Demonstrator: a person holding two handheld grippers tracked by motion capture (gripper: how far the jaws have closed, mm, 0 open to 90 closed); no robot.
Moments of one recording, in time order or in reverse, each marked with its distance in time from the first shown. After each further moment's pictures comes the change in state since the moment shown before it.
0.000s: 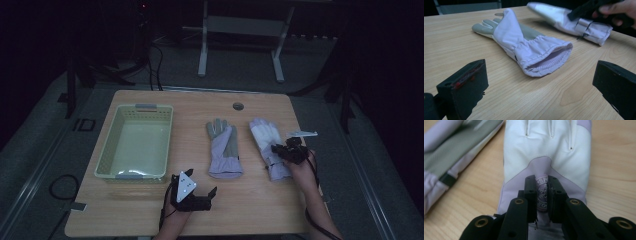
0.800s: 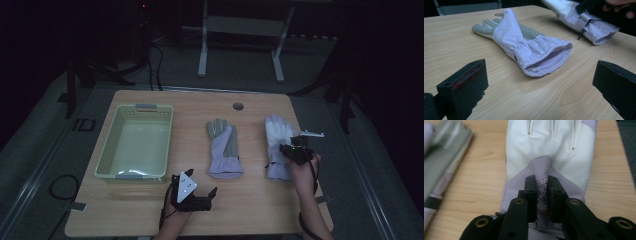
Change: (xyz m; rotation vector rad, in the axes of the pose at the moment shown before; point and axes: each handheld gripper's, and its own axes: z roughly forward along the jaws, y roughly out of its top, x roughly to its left) left arm -0.001 0.000 0.000 0.000 0.002 0.009; right arm 0.011 0.002 -0.010 0.035 -0.201 0.214
